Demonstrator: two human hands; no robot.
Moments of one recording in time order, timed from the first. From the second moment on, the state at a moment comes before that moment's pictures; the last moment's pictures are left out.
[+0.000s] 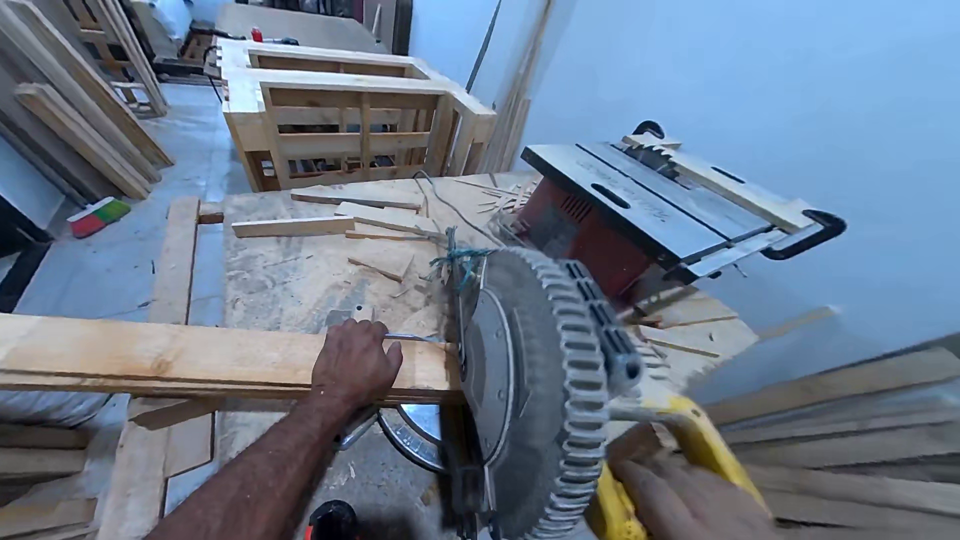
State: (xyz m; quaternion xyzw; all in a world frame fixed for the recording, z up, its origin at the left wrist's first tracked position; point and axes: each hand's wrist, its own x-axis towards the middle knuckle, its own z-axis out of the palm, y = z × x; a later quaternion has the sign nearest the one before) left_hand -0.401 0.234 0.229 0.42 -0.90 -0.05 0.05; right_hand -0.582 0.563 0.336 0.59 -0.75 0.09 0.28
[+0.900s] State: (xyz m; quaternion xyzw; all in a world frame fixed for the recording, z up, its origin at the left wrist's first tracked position) left_hand -0.404 0.233 0.222 0.39 -0.91 -0.06 0.13; right_hand -0.670 0.434 0.184 0.71 -0.68 0.17 -0.09
